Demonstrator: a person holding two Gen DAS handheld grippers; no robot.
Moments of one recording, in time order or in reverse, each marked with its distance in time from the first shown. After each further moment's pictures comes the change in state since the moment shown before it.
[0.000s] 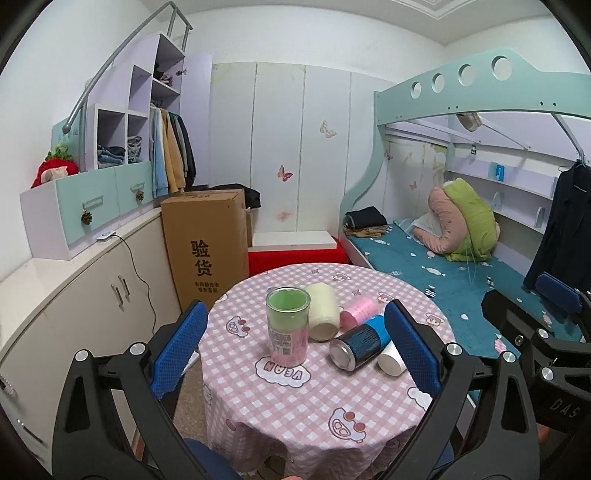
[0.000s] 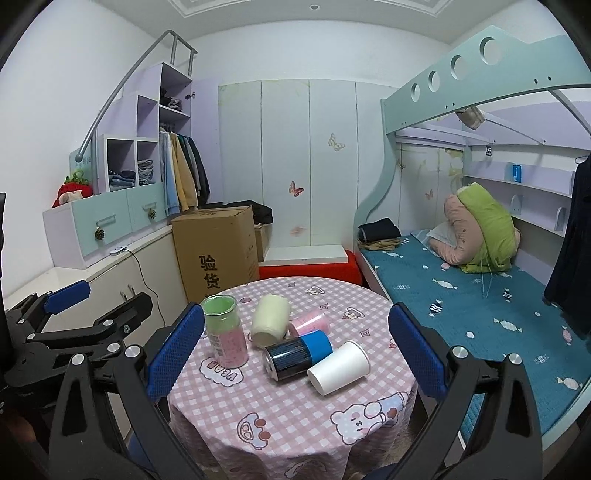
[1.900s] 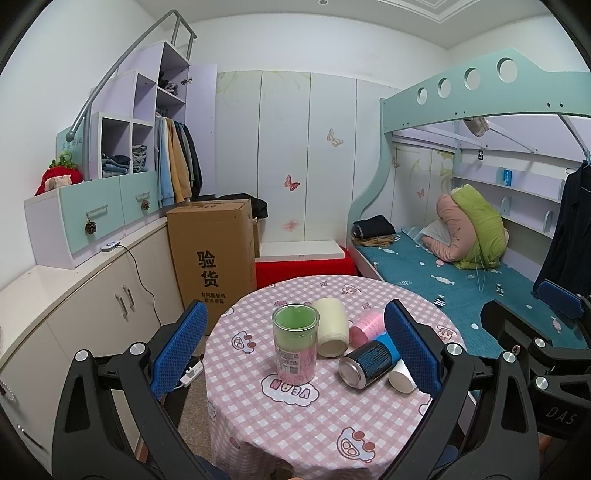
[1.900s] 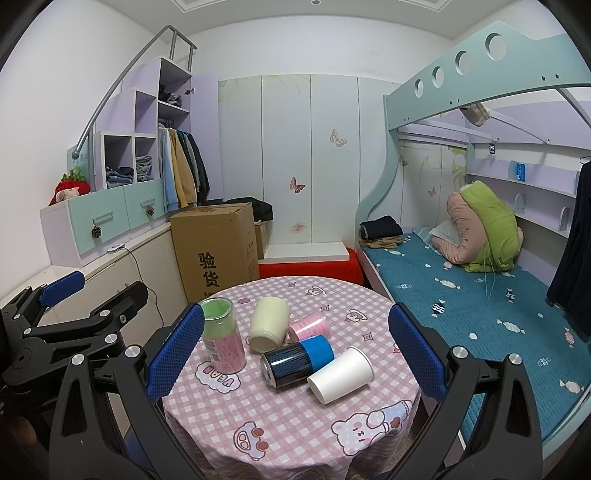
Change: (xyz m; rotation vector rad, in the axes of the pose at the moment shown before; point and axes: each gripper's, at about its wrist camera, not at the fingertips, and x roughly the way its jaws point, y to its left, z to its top) left arm 0.016 0.004 0.012 0.005 -0.034 0.026; right arm 0.025 -0.002 0.003 -0.001 0.016 0.003
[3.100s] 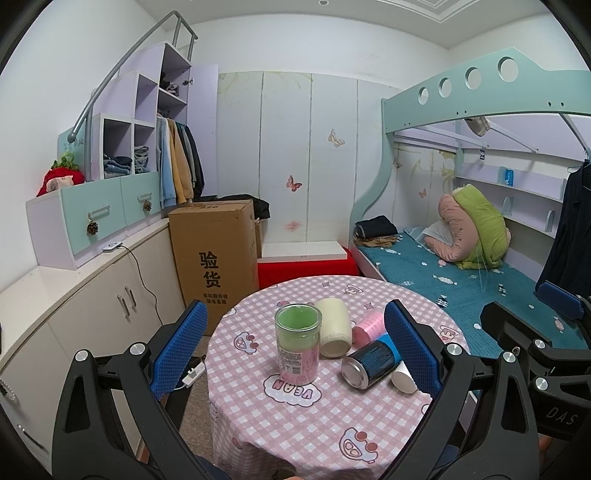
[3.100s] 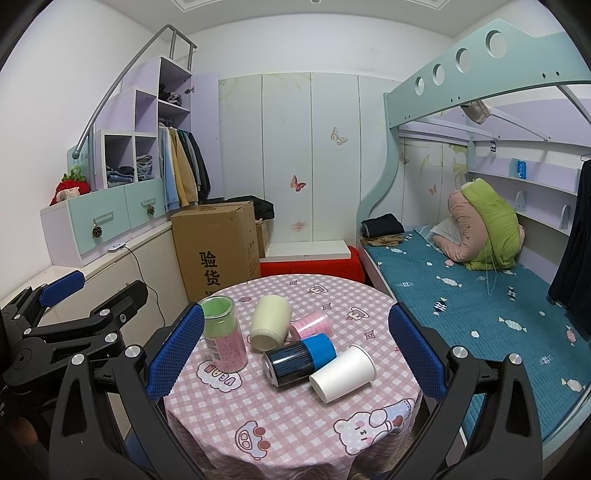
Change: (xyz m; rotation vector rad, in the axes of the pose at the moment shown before) left arm 0.000 0.001 -0.002 0.000 -0.008 0.010; right arm 0.001 0.001 -0.001 0.003 0.007 0.003
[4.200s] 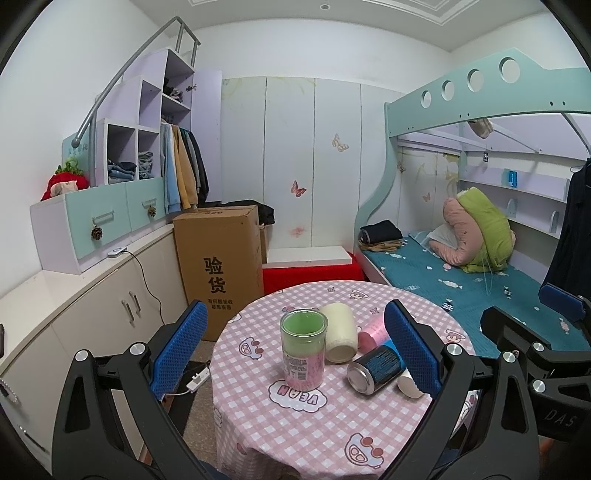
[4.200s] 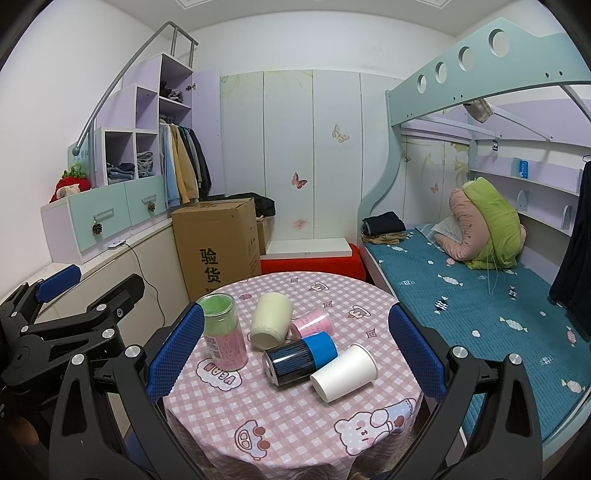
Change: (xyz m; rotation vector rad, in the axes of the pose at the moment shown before) left arm -0.001 0.003 -0.007 0.007 -0.022 0.020; right arm 0.000 0.003 0.001 -0.002 0.004 0.003
